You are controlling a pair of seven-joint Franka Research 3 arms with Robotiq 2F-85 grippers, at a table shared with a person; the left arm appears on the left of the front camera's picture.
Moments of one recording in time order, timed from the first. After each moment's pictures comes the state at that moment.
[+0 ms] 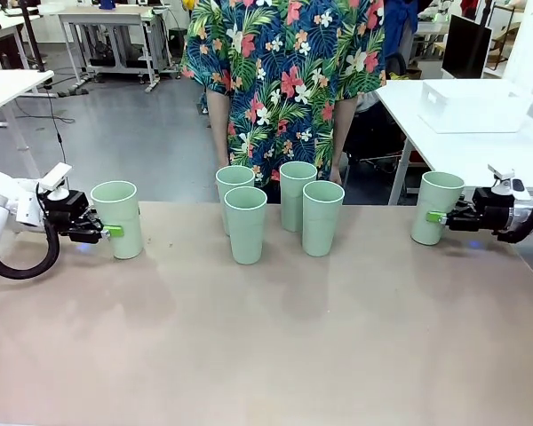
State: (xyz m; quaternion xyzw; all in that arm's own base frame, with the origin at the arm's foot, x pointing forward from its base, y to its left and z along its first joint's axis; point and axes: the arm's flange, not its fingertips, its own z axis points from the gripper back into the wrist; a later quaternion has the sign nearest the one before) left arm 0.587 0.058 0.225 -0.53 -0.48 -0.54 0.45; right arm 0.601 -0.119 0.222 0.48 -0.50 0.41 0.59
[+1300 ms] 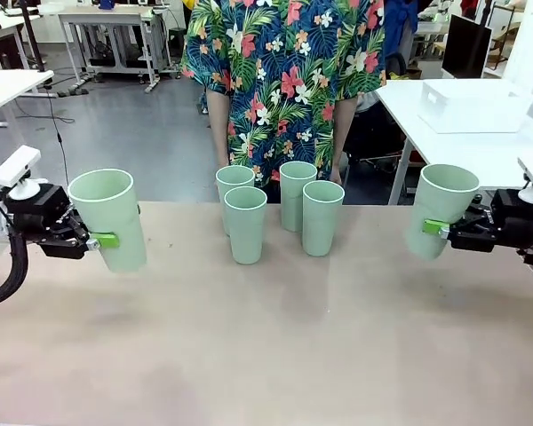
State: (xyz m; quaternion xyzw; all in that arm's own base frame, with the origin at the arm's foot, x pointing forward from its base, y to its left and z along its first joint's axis) left arm 0.410 -0.018 0.339 -0.51 -0.50 -0.55 0.43; right arm 0.406 -0.017 0.329 0.43 -0.55 0.41 0.59
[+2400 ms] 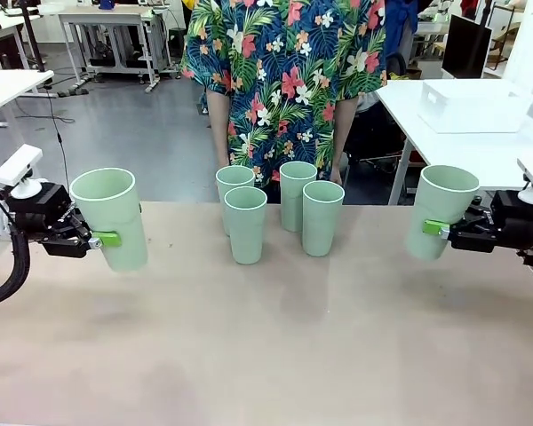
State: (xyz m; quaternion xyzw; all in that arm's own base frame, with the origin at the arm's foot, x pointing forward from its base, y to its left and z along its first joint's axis) left arm 0.412 -0.019 0.339 -0.51 -0.51 -0.55 0.43; right arm 0.406 -0.018 0.327 0.44 -0.54 0.41 0.59
